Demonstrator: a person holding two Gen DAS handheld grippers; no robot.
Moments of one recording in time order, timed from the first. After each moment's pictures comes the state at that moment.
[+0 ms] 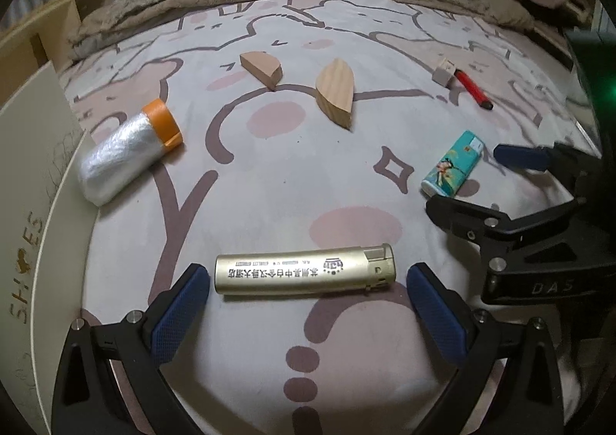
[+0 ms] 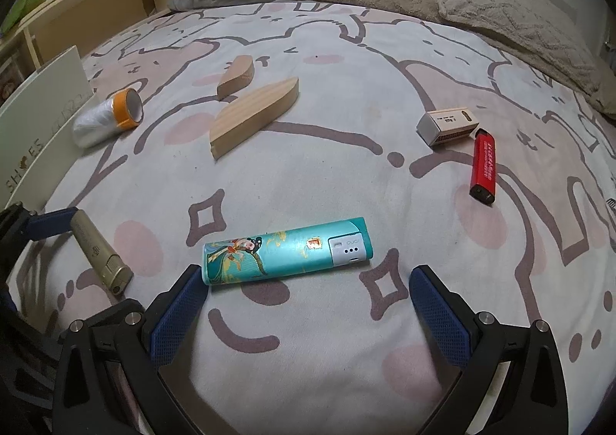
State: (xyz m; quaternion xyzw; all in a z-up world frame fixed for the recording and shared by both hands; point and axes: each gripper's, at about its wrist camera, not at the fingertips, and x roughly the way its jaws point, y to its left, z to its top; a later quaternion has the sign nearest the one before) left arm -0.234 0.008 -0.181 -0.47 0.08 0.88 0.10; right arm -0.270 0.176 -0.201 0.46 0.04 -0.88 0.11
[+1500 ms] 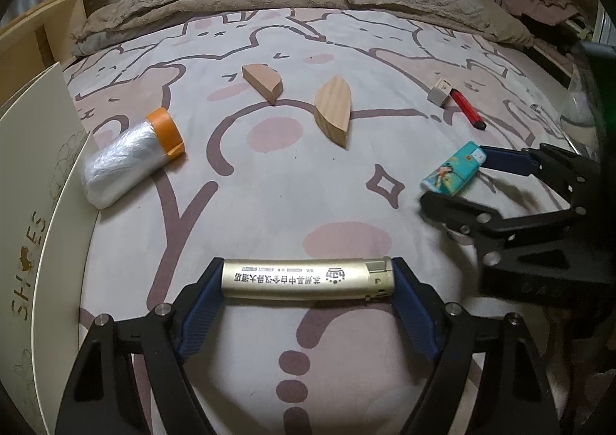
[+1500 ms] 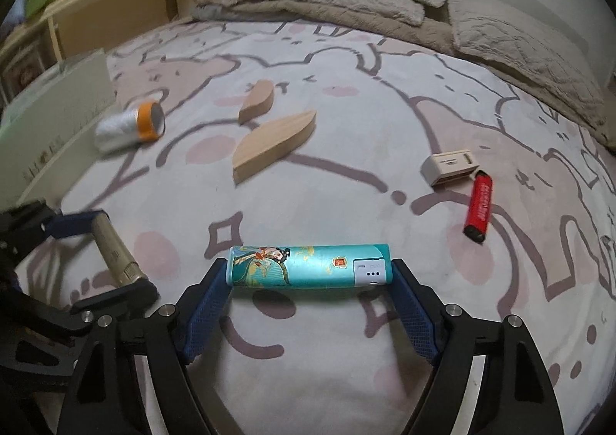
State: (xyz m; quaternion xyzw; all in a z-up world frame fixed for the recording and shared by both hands) left arm -0.235 0.004 -0.171 -0.46 0.04 0.88 0.11; right arm -0.265 0.179 -0.176 0.42 0.06 -0.89 0.14
